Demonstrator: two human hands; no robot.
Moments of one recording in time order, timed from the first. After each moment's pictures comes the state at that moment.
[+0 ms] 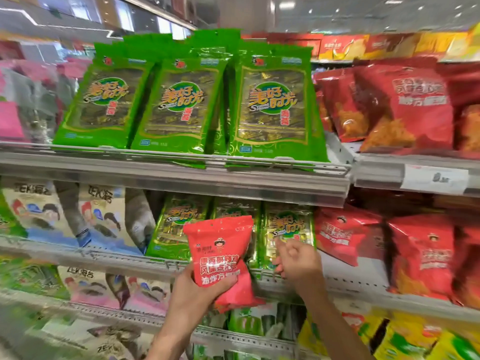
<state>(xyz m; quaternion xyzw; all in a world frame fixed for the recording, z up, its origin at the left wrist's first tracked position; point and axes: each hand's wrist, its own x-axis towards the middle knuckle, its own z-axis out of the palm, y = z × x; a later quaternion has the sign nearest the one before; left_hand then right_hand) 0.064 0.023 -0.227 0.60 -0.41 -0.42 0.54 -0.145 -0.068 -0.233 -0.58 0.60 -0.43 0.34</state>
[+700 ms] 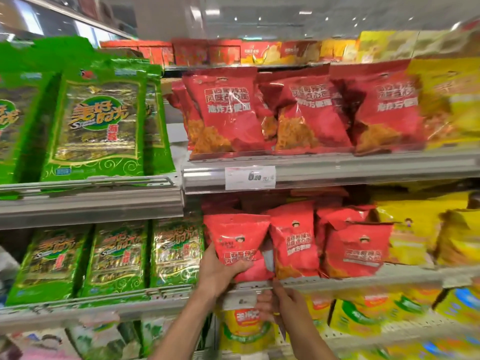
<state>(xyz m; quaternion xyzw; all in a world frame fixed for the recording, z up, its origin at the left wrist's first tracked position) -0.198 -0.086 -0.242 0.55 -0.52 -0.46 0.47 -0.360 -0.023 -0.291 -0.25 0.59 -0.52 0.56</state>
